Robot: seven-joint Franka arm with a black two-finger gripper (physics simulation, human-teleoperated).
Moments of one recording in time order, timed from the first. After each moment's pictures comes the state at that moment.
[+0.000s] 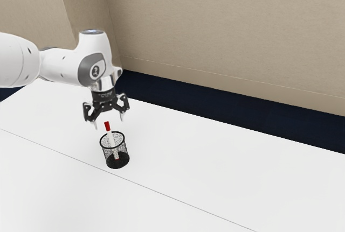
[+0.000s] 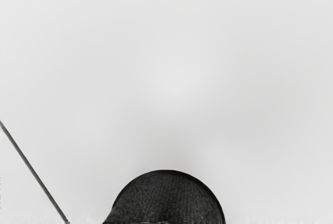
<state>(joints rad) -0.22 0.28 0.34 -1.90 -0.06 2.09 -0.81</state>
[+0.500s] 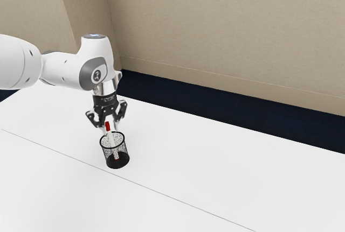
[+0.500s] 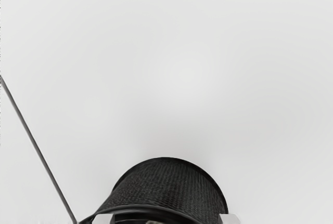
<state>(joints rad) -0.22 0.28 0.33 -1.93 -0.06 2.10 -0.95</state>
